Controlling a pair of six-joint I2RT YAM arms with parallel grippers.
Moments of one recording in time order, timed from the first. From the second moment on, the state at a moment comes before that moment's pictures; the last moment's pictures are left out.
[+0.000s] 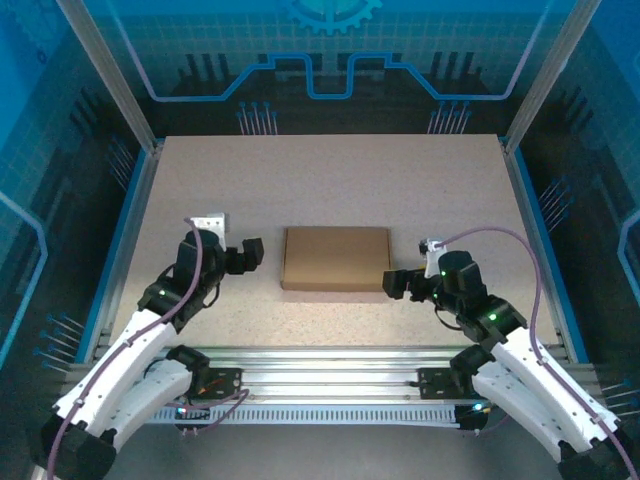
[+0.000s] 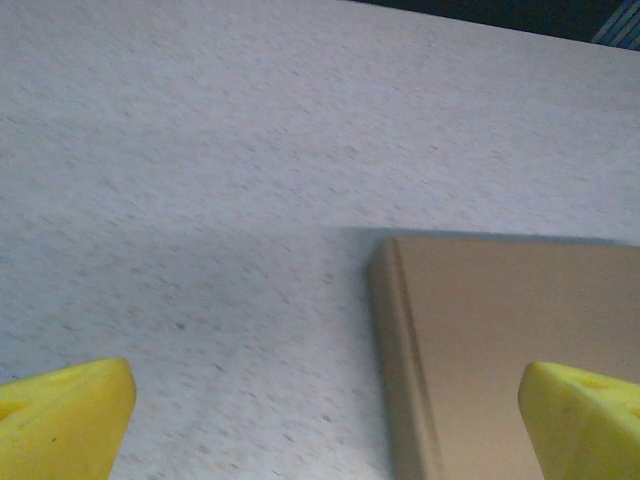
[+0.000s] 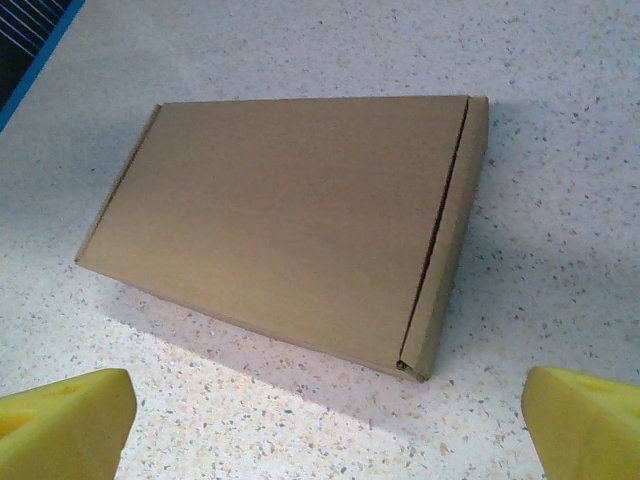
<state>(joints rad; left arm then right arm) -0.35 0.77 0.62 -0.39 -0.18 -0.35 0.49 0.61 0.51 -0.51 -0.08 0.43</state>
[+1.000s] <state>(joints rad) -0.01 1.55 0.39 0.72 0.01 -0.09 0.19 0.88 0.51 -0.38 0.01 0.37</state>
